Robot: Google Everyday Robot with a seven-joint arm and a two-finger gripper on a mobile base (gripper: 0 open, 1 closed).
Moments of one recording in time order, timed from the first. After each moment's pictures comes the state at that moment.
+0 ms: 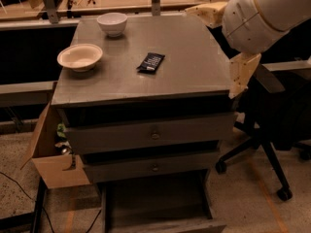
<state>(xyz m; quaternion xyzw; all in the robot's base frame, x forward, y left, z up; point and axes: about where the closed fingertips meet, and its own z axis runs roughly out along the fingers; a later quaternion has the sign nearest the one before) 0.518 -0.112 1.002 -0.85 0.41 -0.14 0.30</state>
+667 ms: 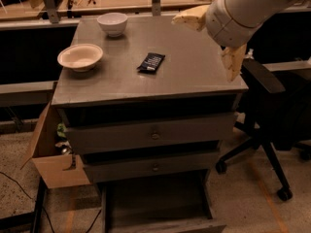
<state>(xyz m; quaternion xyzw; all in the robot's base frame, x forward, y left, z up) 0.580 -0.114 0.980 -0.90 0.32 -0.21 0.22</state>
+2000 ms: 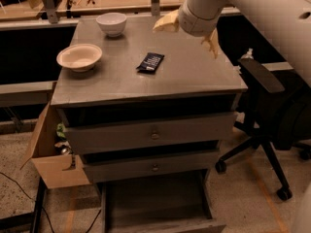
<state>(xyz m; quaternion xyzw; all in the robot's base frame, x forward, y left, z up) 0.690 -0.091 0.943 -0.95 0.18 -0.24 0.13</state>
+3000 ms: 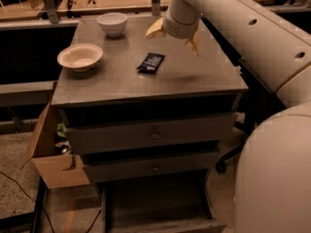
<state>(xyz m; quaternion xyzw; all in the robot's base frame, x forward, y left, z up) 0.747 -0.064 0.909 -0.95 0.14 -0.25 0.11</state>
